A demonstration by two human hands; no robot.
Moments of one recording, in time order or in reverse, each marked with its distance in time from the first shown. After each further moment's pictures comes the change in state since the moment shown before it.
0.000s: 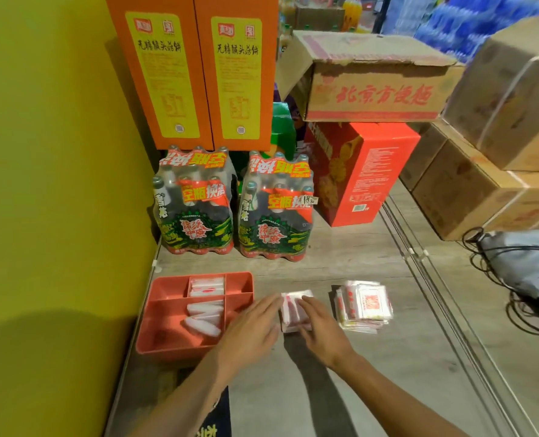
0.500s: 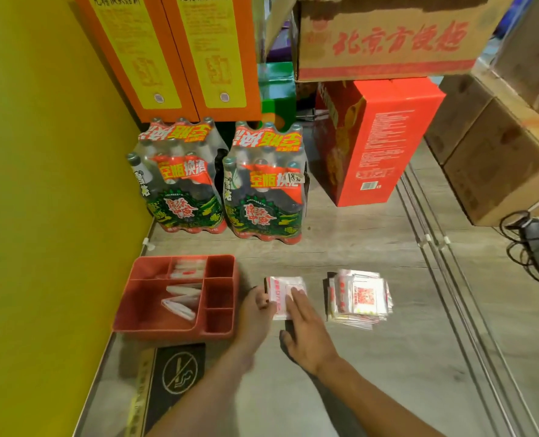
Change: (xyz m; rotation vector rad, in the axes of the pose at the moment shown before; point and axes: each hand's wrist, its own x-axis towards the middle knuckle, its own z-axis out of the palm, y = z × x) left_hand 0.065 0.030 0.099 -0.725 0.306 -0.729; right_hand 0.004 0.059 0.040 0.008 -0.068 -0.161
